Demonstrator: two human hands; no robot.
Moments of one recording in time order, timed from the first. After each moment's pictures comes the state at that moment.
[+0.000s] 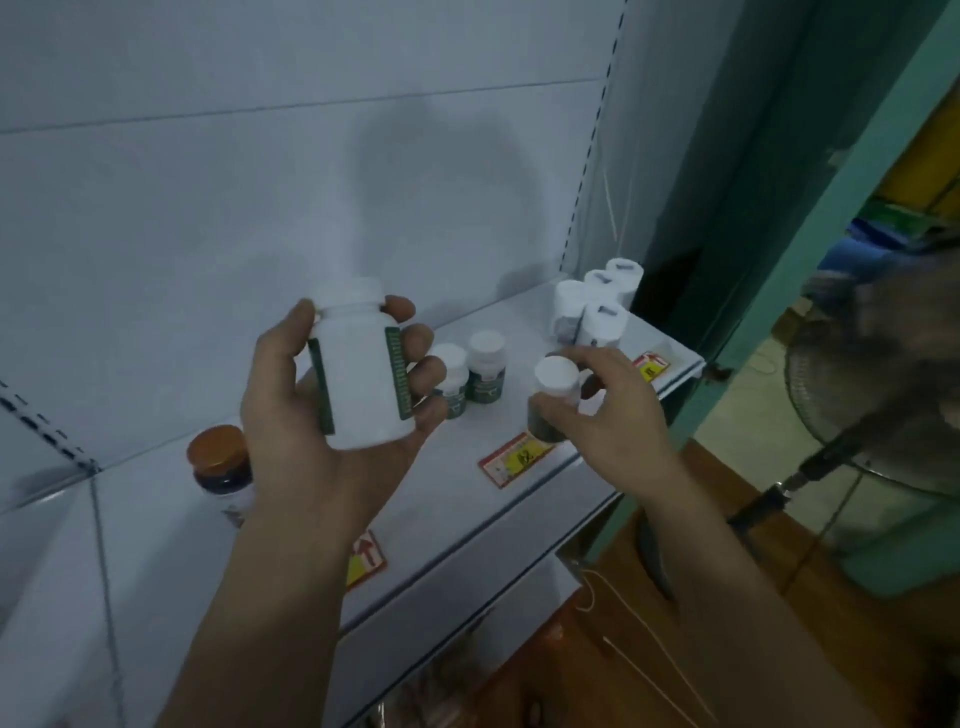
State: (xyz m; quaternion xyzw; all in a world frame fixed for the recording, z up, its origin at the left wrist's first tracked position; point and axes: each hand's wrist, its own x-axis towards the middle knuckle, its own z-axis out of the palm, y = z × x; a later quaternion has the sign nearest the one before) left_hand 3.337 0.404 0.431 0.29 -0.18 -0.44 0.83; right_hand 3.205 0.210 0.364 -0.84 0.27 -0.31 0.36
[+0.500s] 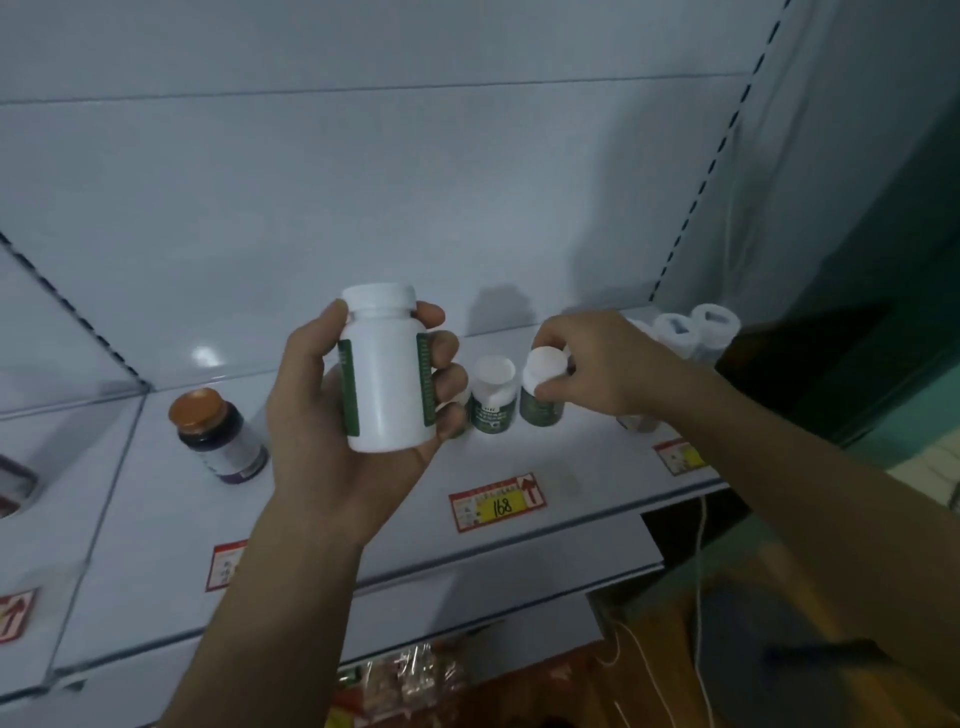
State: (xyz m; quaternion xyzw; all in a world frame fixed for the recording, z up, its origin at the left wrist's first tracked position) left_hand 3.304 0.323 0.432 0.33 -0.15 -0.33 0.87; right_hand 3.303 0.071 0.404 -0.98 0.02 -0.01 0.20
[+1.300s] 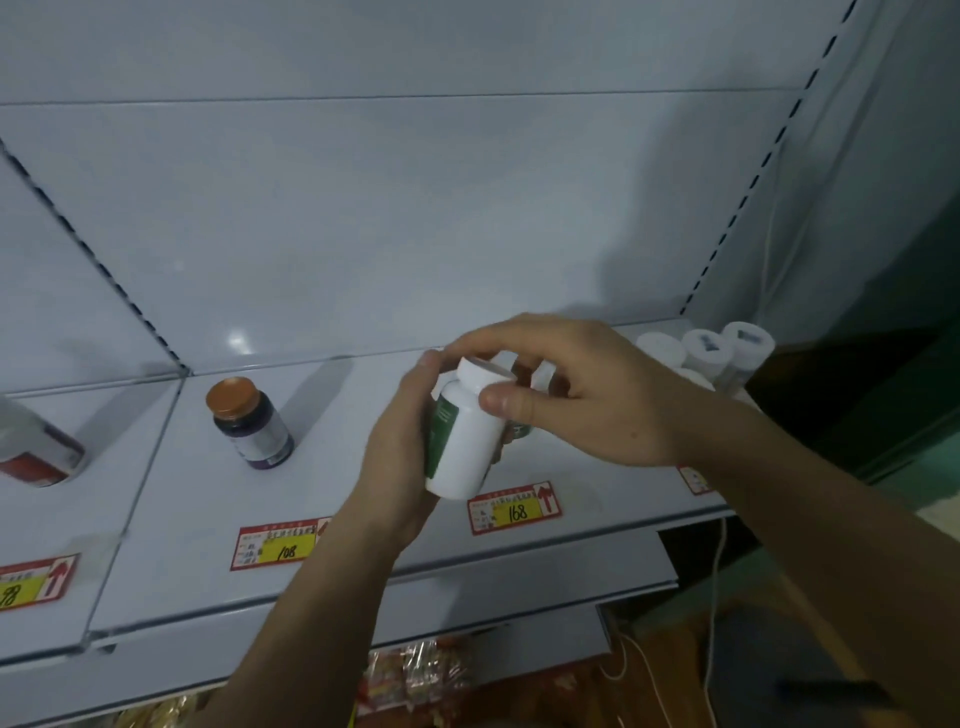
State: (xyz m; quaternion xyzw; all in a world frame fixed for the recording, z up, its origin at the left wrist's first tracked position) left_hand 3.301 0.310 0.395 0.56 -0.09 -0.22 0.79; right_hand 3.272 0.130 0.457 -0.91 -0.17 0.00 0.38
